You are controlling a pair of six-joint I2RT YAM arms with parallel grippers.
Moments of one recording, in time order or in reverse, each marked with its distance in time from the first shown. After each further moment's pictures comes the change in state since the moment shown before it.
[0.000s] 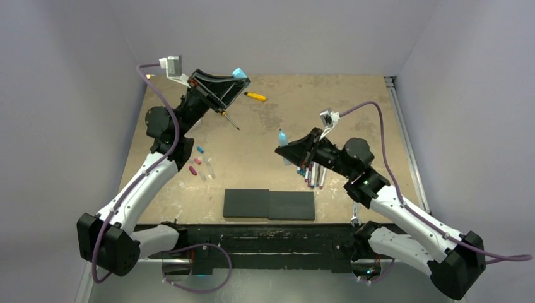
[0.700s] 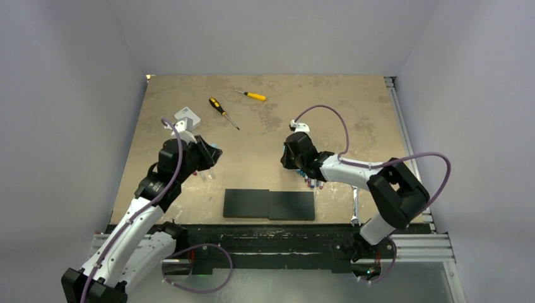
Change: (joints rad) left arm -0.001 -0.424 -0.335 -1.220 -0.512 0.452; right arm 0.048 0.652 0.146 -0.361 0.669 -0.120
